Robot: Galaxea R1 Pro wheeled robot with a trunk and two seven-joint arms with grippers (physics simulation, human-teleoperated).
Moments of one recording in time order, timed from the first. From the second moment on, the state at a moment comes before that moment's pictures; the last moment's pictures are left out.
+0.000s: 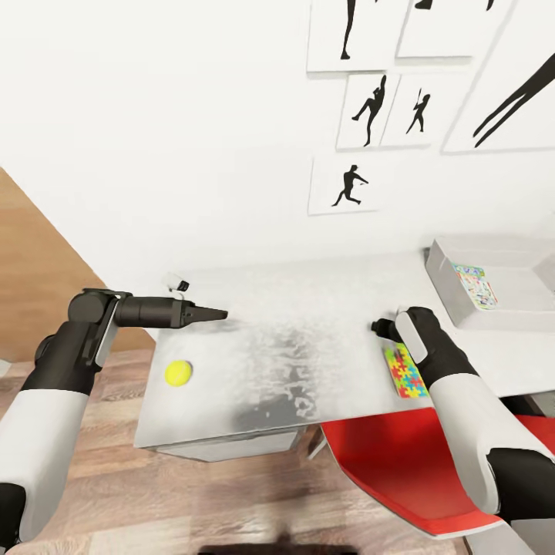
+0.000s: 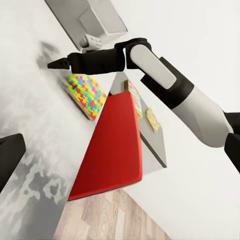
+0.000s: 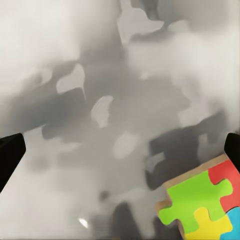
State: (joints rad) left arm -0.95 0.22 -0.03 -1.18 0.03 1.03 -1.57; right arm -1.03 -0.10 0.00 -0.76 -0.40 0.79 -0.40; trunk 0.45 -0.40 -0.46
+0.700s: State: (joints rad) left arm -0.95 0.22 -0.03 -1.18 0.04 1.03 -1.57; right arm -1.03 -0.09 -0.01 -0.88 -0.36 0.76 -0.41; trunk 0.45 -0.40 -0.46
